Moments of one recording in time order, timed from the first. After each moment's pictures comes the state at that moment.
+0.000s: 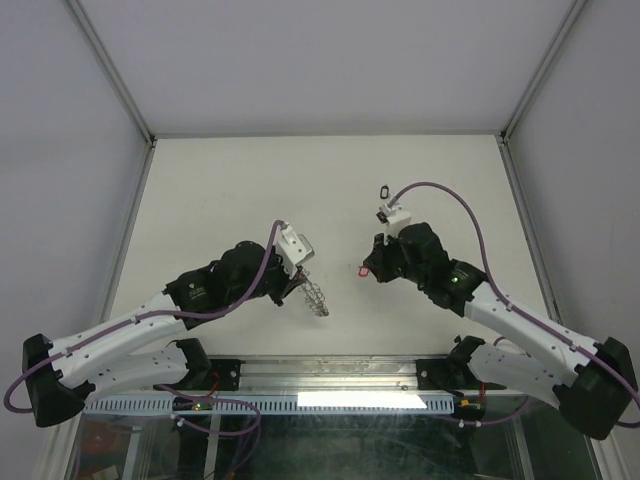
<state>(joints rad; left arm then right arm) -0.99 0.90 0.75 -0.35 0.00 0.00 0.77 1.02 0.72 -0.35 0.04 0.34</state>
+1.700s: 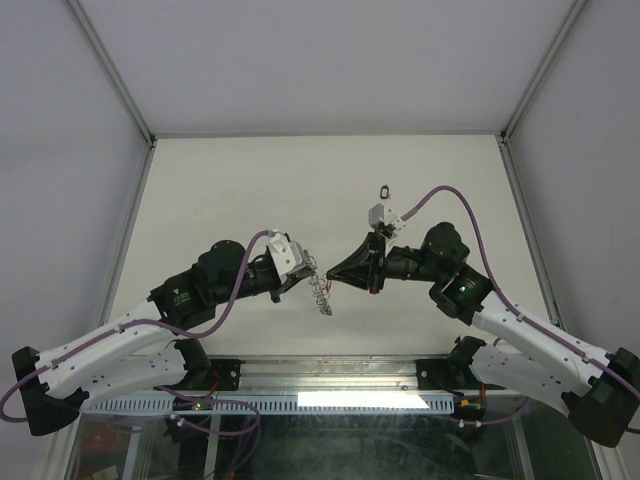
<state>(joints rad) -0.98 0.80 0.76 -0.21 0.16 0.18 0.79 0.87 0.66 0.24 -0.70 0.30</state>
